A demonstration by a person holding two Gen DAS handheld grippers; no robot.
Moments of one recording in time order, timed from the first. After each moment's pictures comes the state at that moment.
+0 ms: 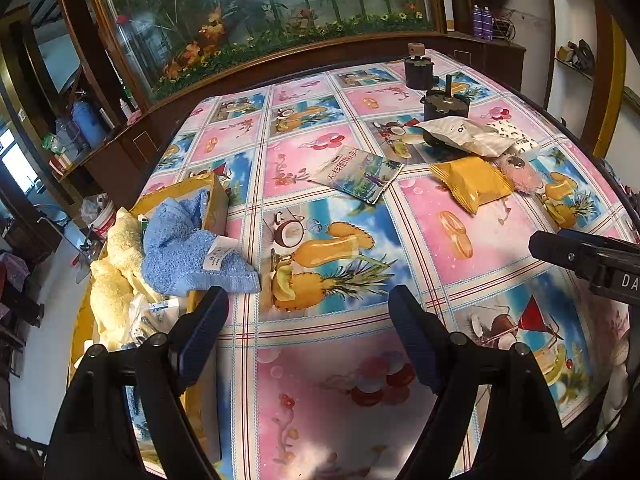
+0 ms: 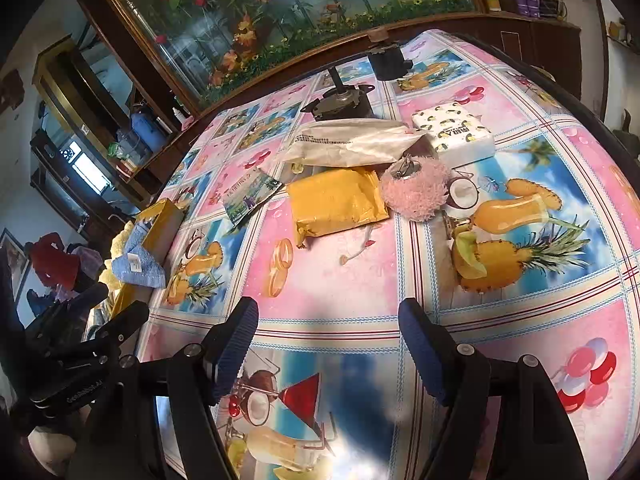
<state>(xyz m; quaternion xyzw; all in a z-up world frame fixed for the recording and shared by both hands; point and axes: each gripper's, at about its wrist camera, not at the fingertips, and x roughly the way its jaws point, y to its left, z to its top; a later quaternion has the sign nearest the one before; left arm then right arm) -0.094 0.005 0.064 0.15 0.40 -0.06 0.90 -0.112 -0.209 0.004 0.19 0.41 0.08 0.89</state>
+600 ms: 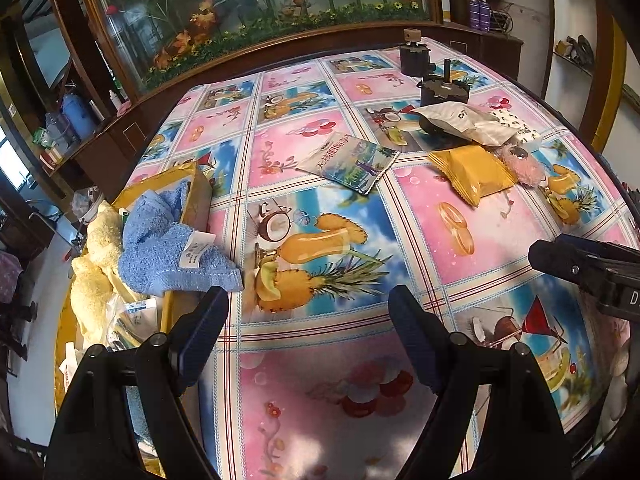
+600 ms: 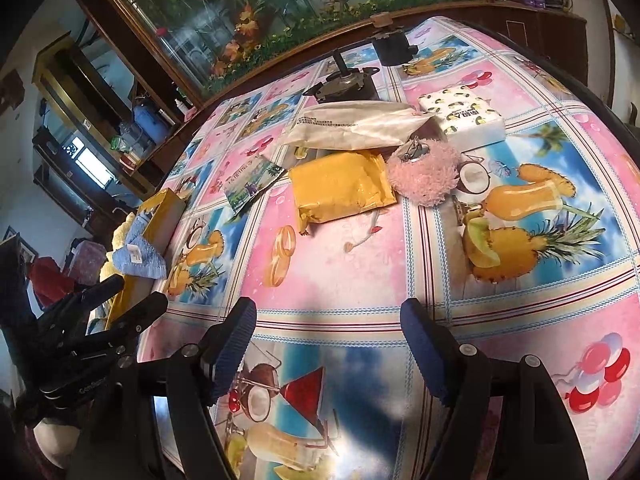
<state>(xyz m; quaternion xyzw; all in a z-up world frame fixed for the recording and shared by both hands) -0.081 0.001 0.050 0.15 0.42 -0.07 0.89 -0.108 -0.206 -0.004 0.20 0.43 0.09 0.88</state>
